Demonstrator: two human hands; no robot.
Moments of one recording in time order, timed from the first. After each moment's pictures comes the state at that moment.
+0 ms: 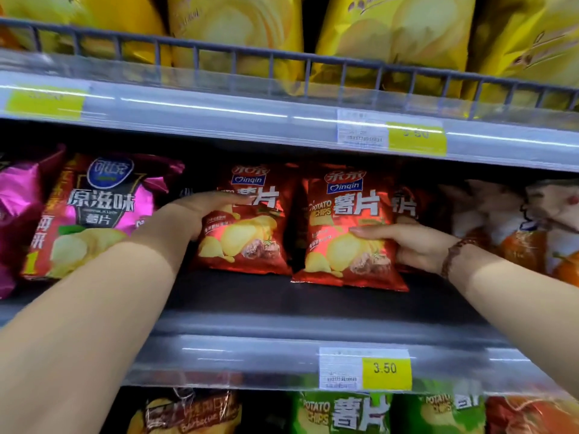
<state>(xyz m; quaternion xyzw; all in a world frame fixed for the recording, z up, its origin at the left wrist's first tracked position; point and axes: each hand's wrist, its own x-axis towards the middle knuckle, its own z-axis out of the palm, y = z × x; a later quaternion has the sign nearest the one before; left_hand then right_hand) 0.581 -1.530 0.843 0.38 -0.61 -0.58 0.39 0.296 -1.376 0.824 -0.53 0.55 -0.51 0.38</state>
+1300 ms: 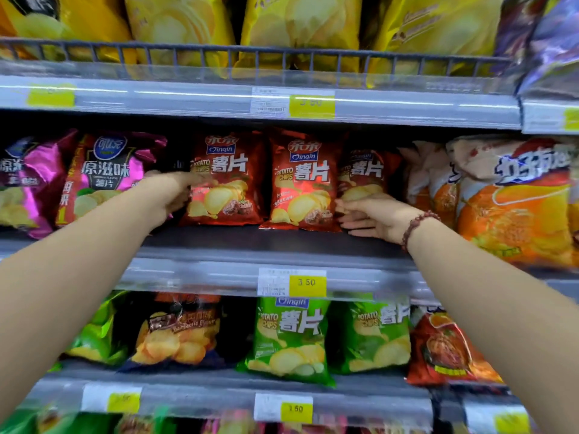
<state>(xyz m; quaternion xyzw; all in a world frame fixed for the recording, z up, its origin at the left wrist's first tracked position) 0.596 -1.426 0.822 0.46 -0.58 -0.43 0.52 0.283 -1.321 0.804 -0.47 0.65 -0.49 0.34</state>
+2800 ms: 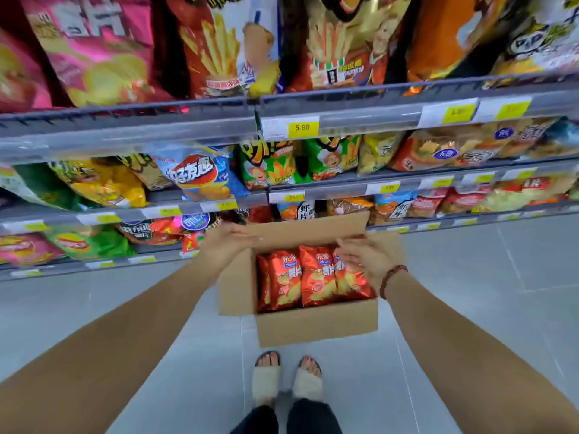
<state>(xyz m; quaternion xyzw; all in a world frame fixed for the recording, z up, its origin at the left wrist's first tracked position) 0.386 -1.092 0.259 0.58 -0.54 -0.60 0.09 0.156 -0.950 0.211 -0.02 0.72 -0.43 0.55</state>
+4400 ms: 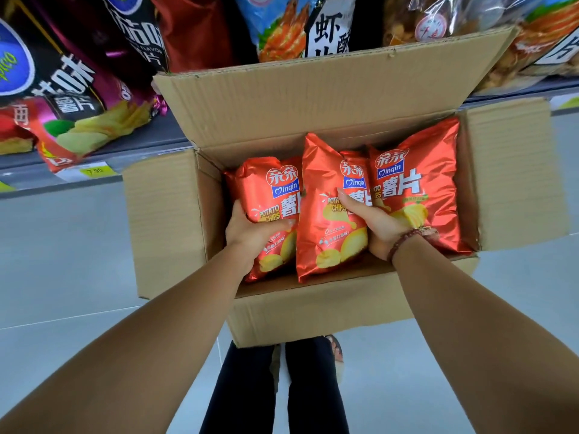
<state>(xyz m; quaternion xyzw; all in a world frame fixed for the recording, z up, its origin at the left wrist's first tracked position) 0.344 -1.046 -0.206 0.68 -0.40 -0.61 0.02 0.159 -0.954 -0.194 0.10 0.66 -0.41 0.62</state>
